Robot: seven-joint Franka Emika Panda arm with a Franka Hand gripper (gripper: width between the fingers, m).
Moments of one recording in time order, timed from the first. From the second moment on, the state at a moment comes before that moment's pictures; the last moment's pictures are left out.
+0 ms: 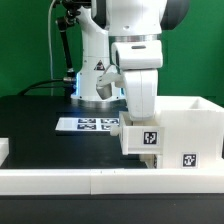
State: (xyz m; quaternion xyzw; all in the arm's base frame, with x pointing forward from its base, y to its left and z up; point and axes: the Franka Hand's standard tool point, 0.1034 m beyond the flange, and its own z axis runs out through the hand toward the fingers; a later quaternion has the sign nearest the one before) arm 0.541 0.031 0.055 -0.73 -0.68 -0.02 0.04
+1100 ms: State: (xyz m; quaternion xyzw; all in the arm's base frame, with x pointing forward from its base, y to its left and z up) arm 0.573 0.006 0.103 -0.73 -0.68 -0.01 0.02
